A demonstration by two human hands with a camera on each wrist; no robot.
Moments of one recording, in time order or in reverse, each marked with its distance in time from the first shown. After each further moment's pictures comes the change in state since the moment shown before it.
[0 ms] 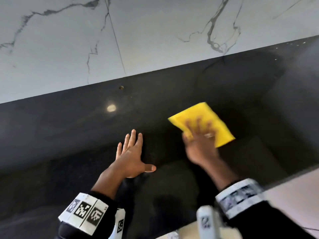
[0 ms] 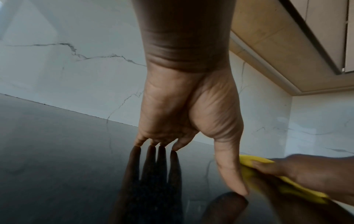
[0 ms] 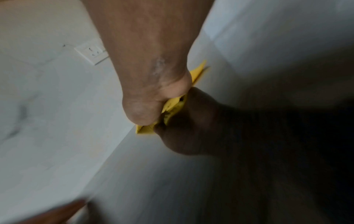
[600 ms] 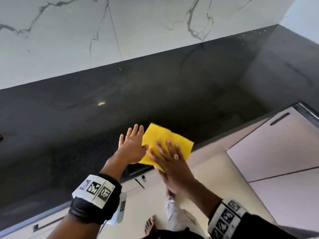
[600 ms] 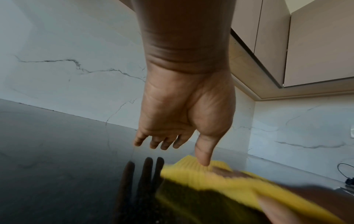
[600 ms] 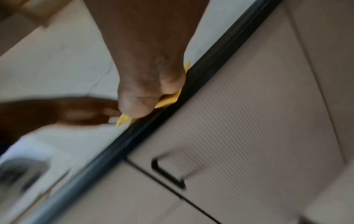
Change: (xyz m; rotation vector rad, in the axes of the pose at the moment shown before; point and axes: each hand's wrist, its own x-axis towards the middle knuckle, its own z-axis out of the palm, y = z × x) left_hand -0.117 -0.013 0.051 0.028 0.033 0.085; right_hand -0.234 -0.047 0.068 -0.027 0.175 -0.559
